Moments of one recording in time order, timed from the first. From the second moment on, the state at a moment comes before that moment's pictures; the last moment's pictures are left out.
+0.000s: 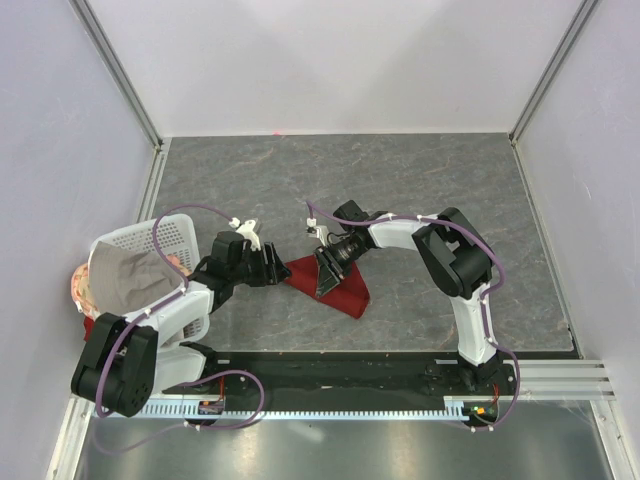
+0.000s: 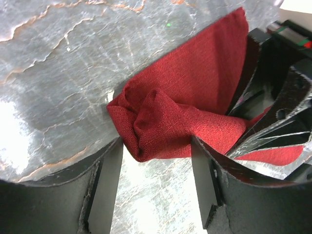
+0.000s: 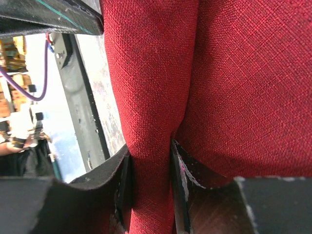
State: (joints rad) left arm -0.34 1.19 0.43 0.05 0.29 -0.45; right arm 0.65 2.10 1.28 -0.41 -0.95 -0.03
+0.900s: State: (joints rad) left arm -0.34 1.25 0.37 0.27 0.37 -0.46; right arm 0.64 2.10 1.29 -0.46 -0.97 0.00
